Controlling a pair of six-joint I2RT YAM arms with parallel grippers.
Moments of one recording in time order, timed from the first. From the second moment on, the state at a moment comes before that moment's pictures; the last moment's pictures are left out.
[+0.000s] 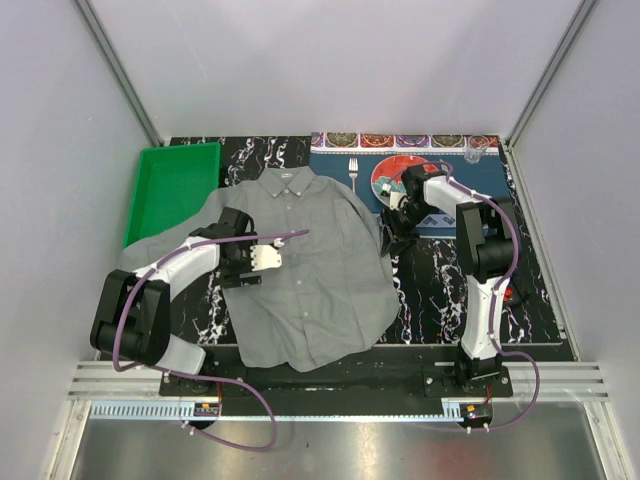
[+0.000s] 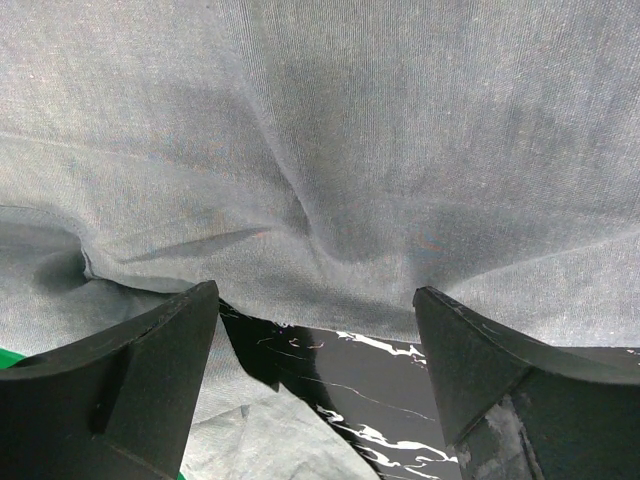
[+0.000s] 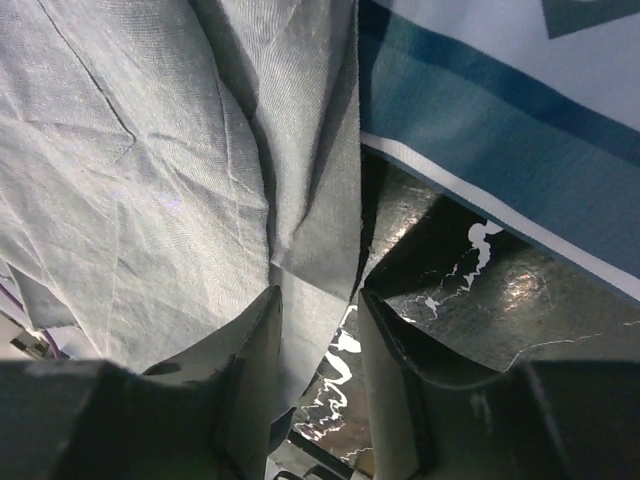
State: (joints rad) left arm -0.28 1.45 0.81 -0.60 0.00 1.17; right arm 0.22 2.12 1.52 -0.91 -0.48 -0.03
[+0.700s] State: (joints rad) left arm -0.27 1.46 0.76 -0.56 -0.01 1.17; right arm 0.19 1.79 1.81 -0.99 -0.51 0.01
